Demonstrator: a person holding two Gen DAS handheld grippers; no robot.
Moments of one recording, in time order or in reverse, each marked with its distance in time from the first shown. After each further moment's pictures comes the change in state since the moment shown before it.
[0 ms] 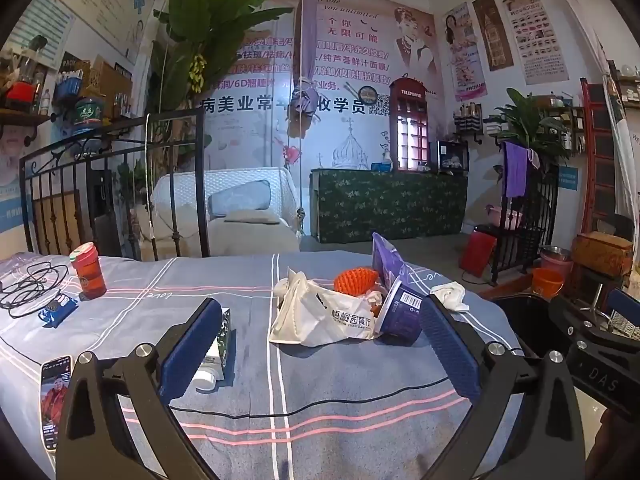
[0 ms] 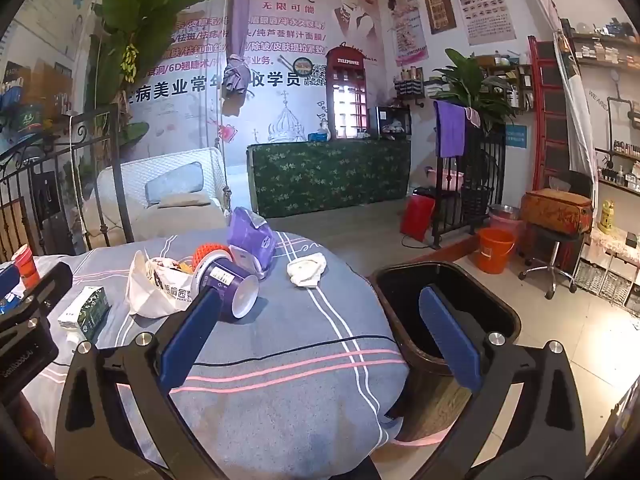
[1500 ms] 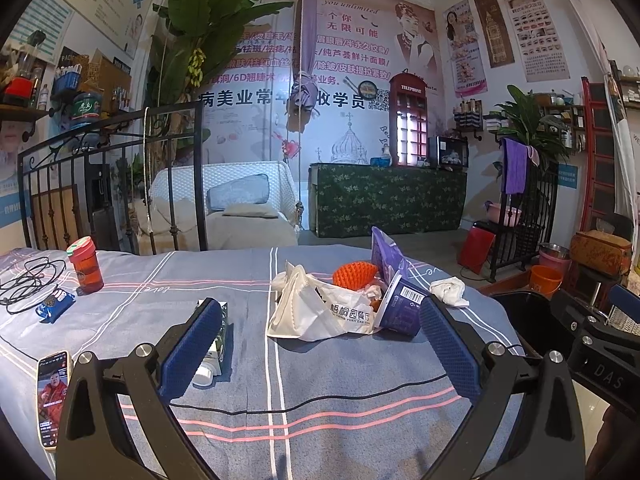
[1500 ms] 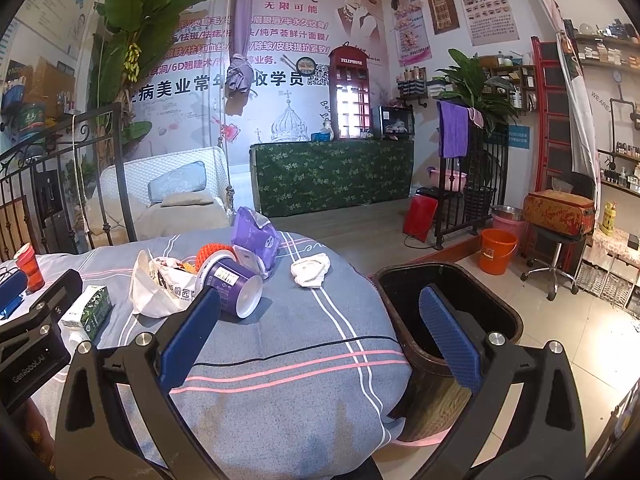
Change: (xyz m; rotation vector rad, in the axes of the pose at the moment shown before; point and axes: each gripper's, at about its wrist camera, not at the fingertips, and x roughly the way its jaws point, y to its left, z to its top) left arm 0.007 0.002 -0.006 -0.010 0.025 -0.007; right arm -0.003 -0.001 0.002 -0.008 0.011 0.009
